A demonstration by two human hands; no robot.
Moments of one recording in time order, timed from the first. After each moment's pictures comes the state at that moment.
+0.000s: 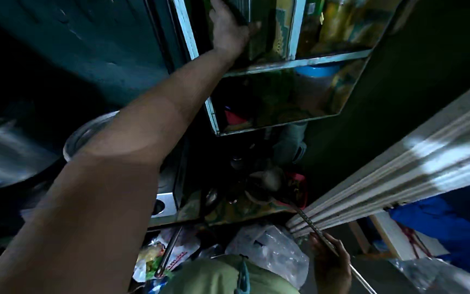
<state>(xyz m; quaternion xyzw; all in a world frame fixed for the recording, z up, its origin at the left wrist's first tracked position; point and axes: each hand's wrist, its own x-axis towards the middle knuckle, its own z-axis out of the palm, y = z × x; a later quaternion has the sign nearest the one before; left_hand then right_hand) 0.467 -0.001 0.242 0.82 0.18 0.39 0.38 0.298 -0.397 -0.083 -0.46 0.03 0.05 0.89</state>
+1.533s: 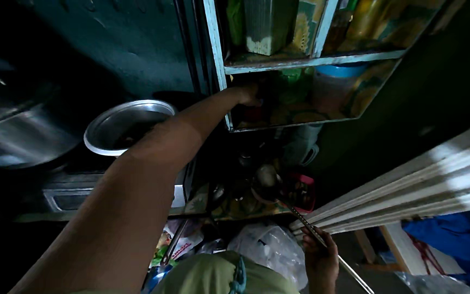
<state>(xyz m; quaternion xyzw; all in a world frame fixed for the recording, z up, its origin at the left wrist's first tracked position) 0.442 0.010 0.155 0.99 0.09 -0.05 0.12 0.305 -0.363 -0.100 -0.42 0.03 0.14 0.89</state>
